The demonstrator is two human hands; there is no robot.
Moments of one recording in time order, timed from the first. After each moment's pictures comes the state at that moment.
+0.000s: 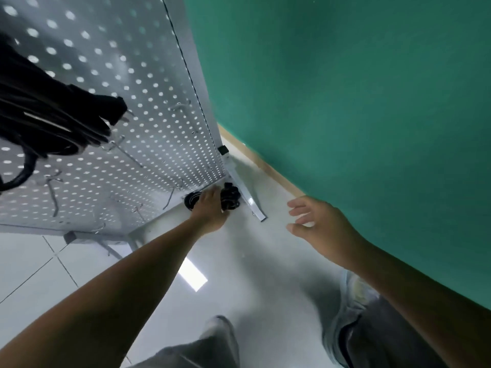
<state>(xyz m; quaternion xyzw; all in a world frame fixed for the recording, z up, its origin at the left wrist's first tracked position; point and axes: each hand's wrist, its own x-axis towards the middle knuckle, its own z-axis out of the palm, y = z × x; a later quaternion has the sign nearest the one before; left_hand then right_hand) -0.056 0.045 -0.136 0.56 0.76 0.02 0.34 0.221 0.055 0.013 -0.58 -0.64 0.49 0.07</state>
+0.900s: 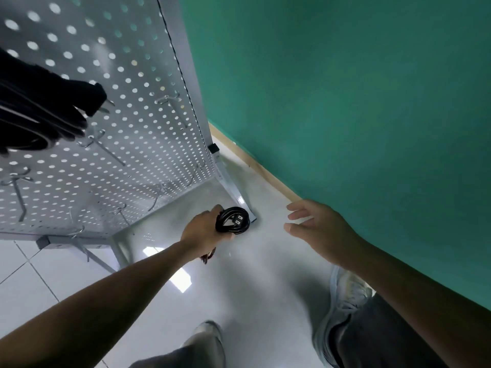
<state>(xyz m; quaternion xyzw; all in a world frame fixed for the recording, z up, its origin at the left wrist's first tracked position) -0.035 0.008 -0.139 0.56 0.73 0.05 0.38 0.227 0.058 0.014 -0.62 -0.61 0.50 0.05</state>
